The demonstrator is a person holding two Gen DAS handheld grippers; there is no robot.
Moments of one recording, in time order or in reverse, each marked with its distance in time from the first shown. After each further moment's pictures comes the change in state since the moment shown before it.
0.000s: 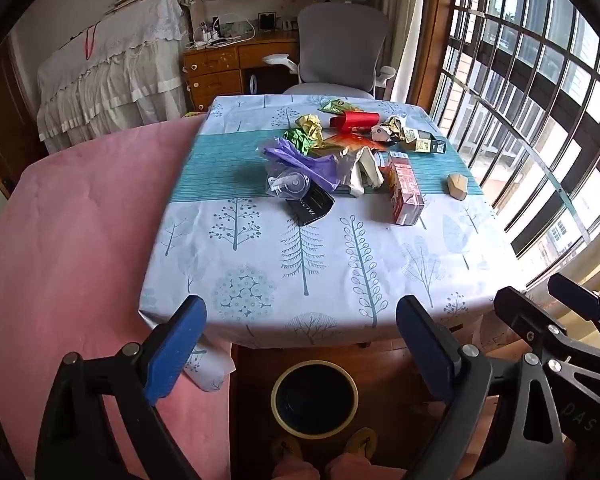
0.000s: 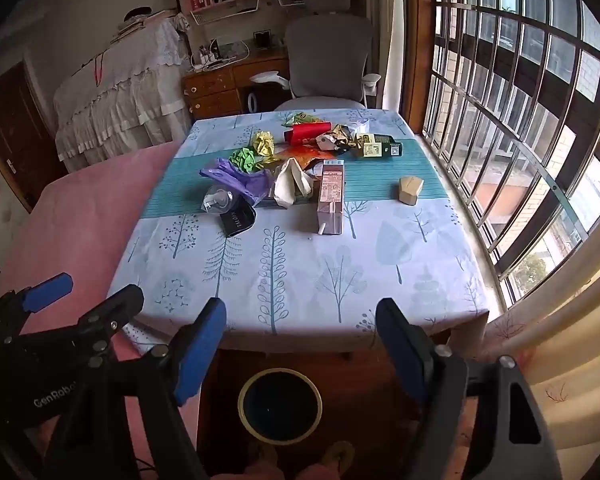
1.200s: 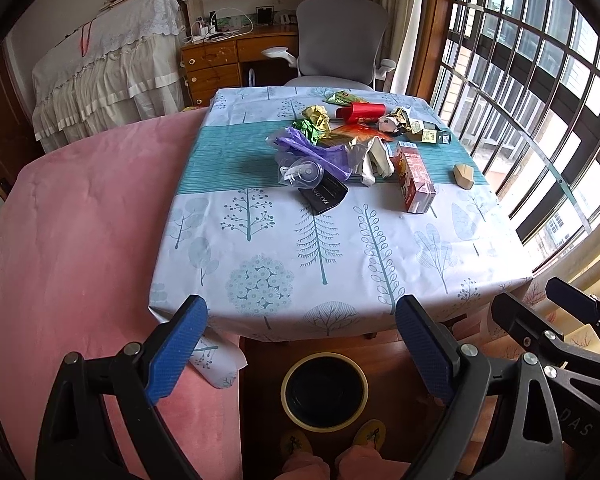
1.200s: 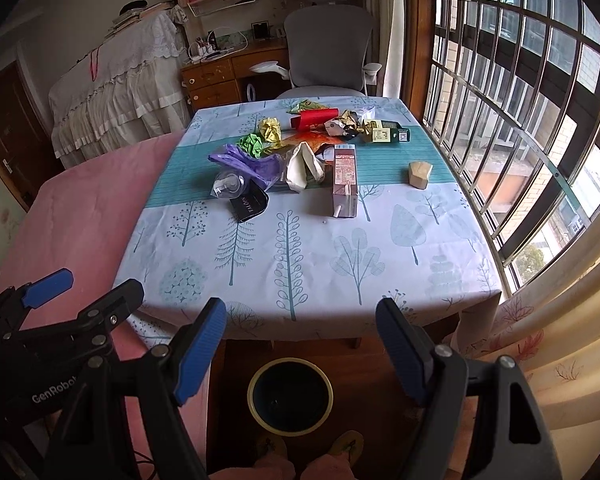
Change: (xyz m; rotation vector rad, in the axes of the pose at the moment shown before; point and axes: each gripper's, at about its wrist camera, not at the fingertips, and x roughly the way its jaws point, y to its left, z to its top) left arm 0.009 0.024 -0.002 0.022 0.036 -0.006; right arm 0.003 0.024 -0.011 0.010 0.038 -0.004
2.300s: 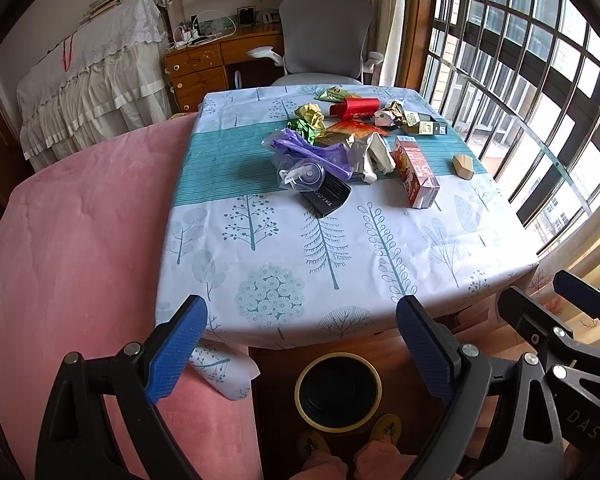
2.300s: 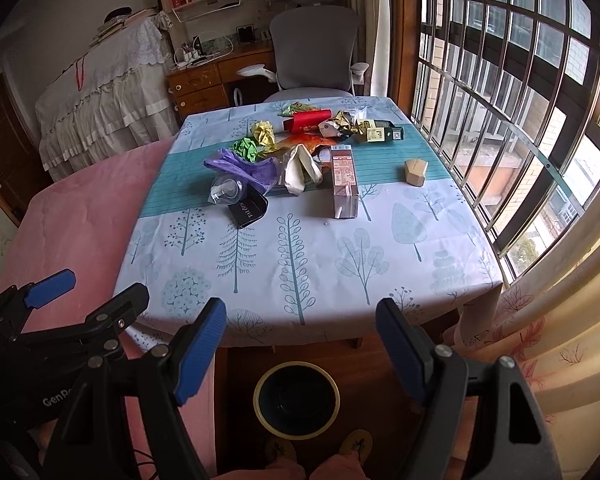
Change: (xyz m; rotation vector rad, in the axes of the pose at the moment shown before) left arm 0.009 0.014 0.014 0.079 0.012 -0.015; right arm 0.000 0.019 0.005 0.053 -0.009 -0.043
